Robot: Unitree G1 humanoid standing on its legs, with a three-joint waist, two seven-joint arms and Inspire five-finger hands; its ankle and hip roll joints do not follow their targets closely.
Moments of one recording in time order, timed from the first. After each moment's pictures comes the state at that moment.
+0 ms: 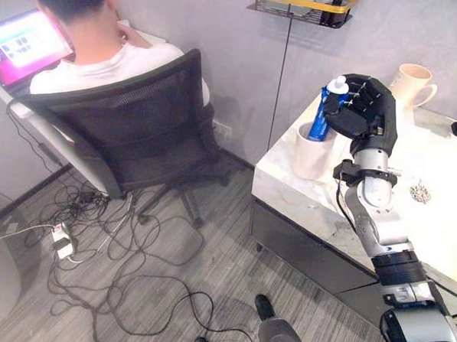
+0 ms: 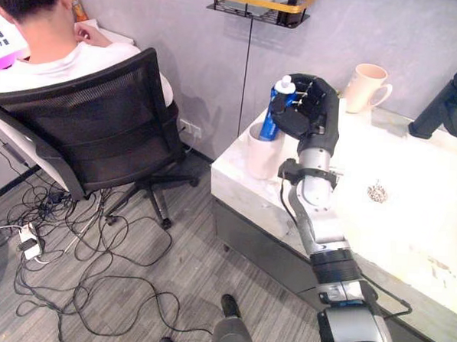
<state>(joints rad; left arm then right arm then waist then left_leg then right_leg) -0.01 0.18 -0.35 1.27 0.13 0.46 -0.06 -0.52 -0.50 0.10 0.14 0.40 -0.18 -0.38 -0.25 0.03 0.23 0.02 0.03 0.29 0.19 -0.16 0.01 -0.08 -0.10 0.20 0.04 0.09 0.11</state>
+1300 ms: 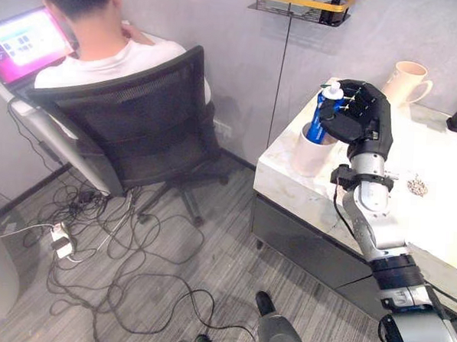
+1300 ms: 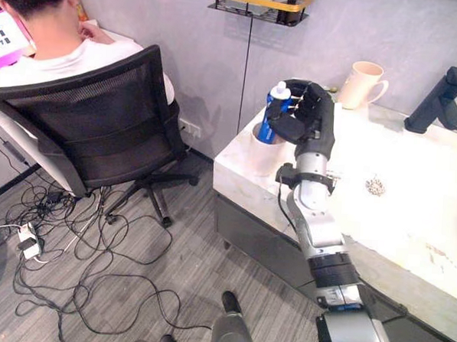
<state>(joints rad) -0.01 0.18 -0.35 1.28 0.13 0.47 -0.06 -0.49 -0.48 0.10 0.14 0.36 -0.19 -0.38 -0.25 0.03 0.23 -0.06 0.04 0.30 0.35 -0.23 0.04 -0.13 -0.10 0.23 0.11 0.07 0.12</state>
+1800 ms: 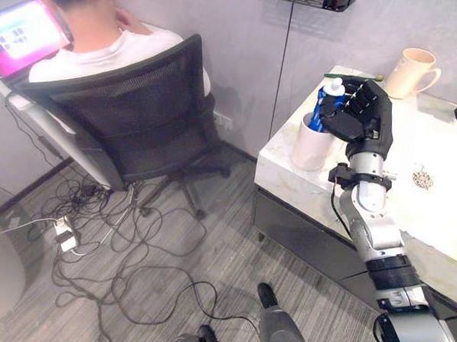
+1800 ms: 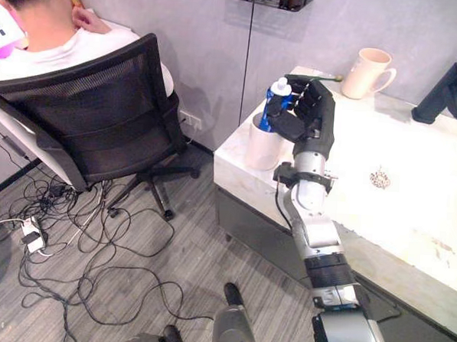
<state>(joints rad) -0.05 0.17 -0.38 1.29 0.13 0.48 -0.06 -0.49 -0.46 0.10 0.12 0.36 -0.21 -0.39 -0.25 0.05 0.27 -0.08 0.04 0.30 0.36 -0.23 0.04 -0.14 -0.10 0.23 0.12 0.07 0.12</state>
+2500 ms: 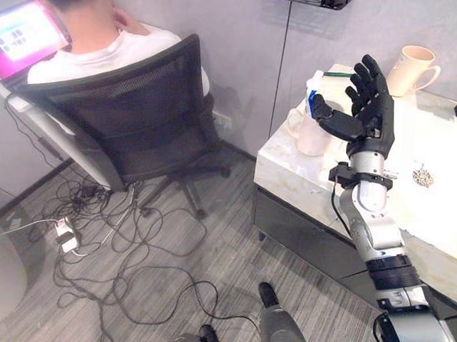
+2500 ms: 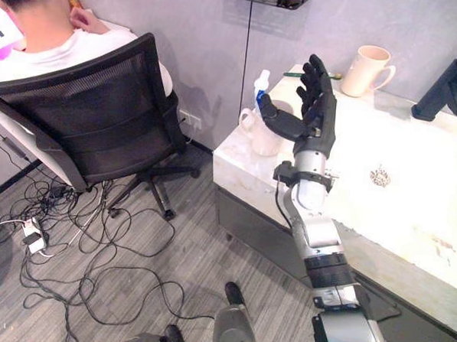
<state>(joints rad) -0.05 0.17 -0.38 1.29 0.13 0.48 -0.06 -0.49 -0.46 0.10 0.11 0.36 -0.23 -0.39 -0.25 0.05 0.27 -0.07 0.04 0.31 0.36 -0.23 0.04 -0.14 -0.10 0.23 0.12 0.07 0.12</state>
